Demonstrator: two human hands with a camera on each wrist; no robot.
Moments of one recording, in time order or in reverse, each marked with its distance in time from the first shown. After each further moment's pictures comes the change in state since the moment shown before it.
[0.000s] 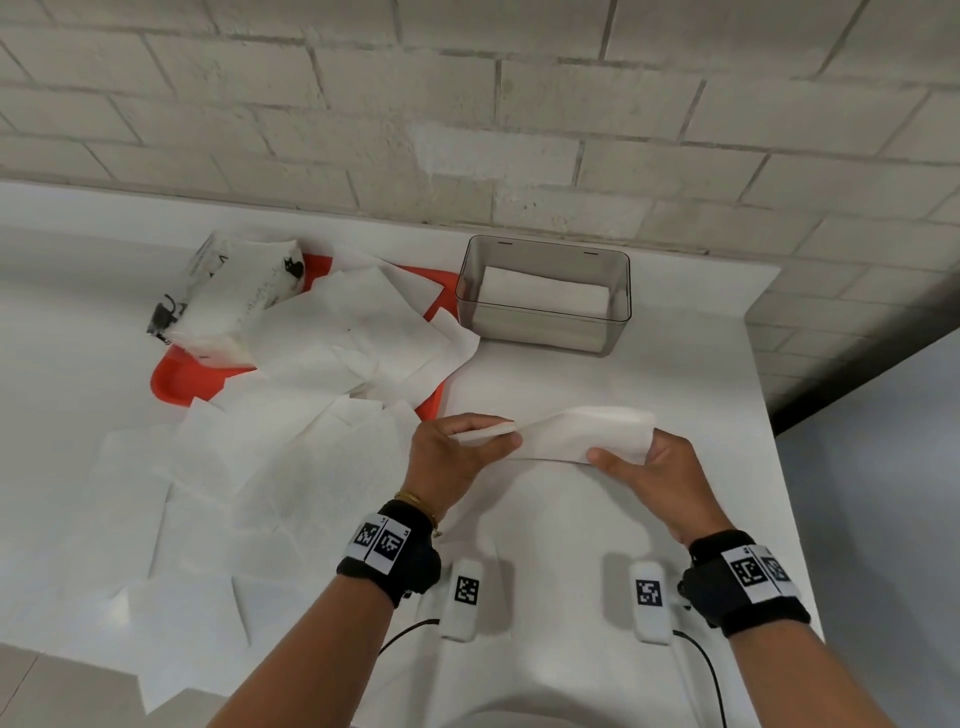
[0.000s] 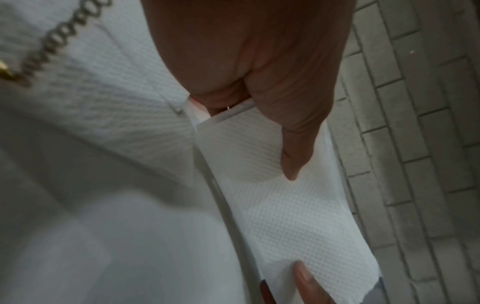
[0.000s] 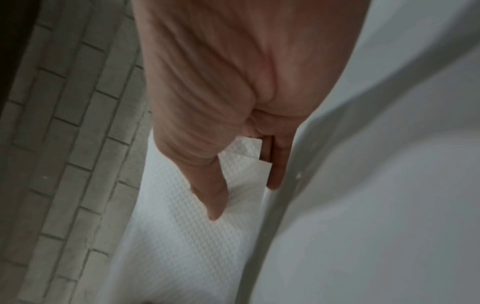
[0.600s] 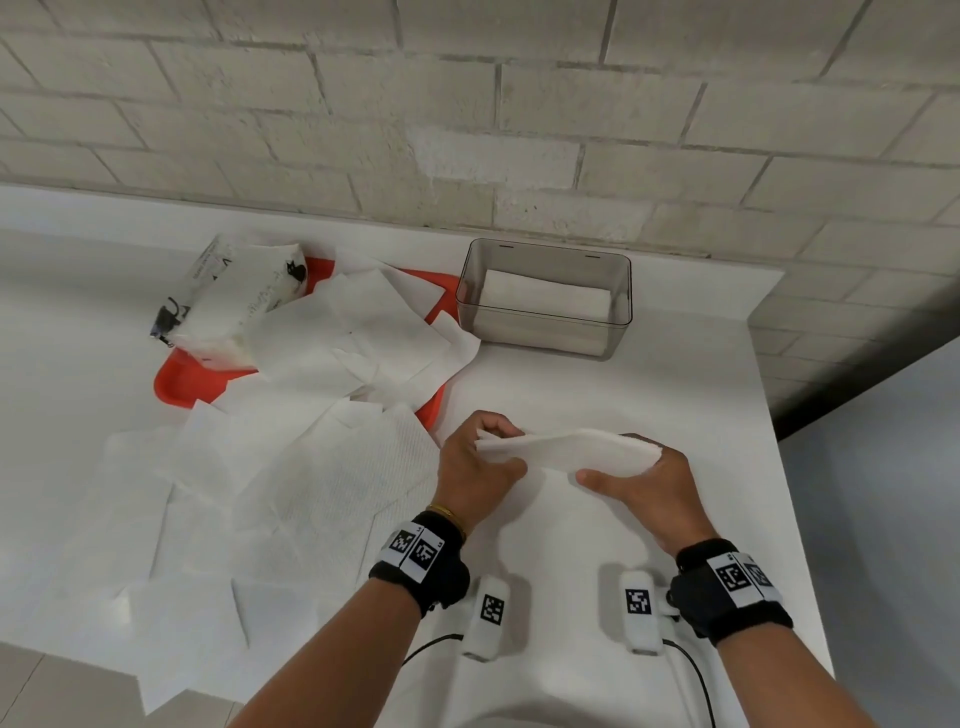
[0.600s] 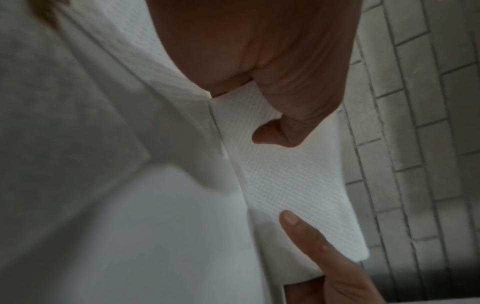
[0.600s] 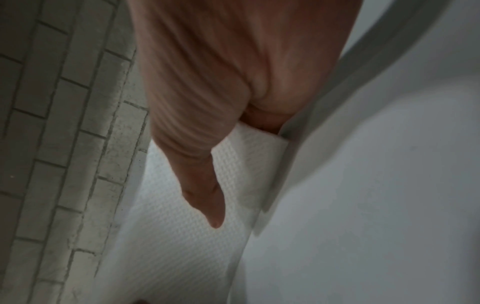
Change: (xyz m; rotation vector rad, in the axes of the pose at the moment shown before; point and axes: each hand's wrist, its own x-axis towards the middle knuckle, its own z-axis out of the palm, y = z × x) left_hand -0.004 -0.009 0.029 0.095 0.063 -0.017; right_hand -0.003 0.007 0.006 0.004 0.020 0.008
